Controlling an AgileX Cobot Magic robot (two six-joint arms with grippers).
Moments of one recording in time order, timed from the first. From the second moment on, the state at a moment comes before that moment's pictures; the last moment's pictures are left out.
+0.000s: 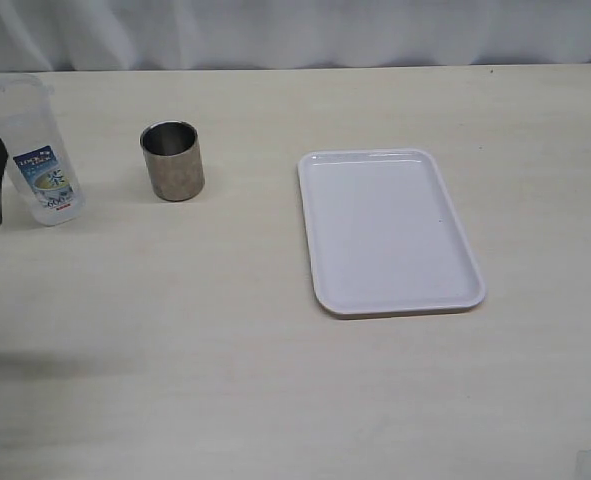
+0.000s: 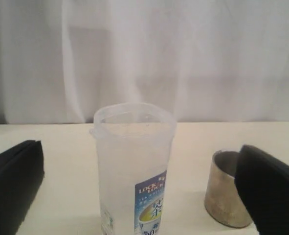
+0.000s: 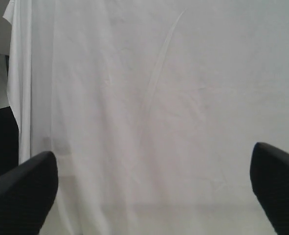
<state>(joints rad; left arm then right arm) 0.00 1.38 -0.08 0.09 -1.14 -0.05 0.06 0.50 -0.13 -0.41 -0.72 0.57</state>
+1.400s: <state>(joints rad) 0.00 2.04 -0.52 0.12 -1.21 0.00 0.06 0.50 -0.13 -0.41 -0.71 0.54</state>
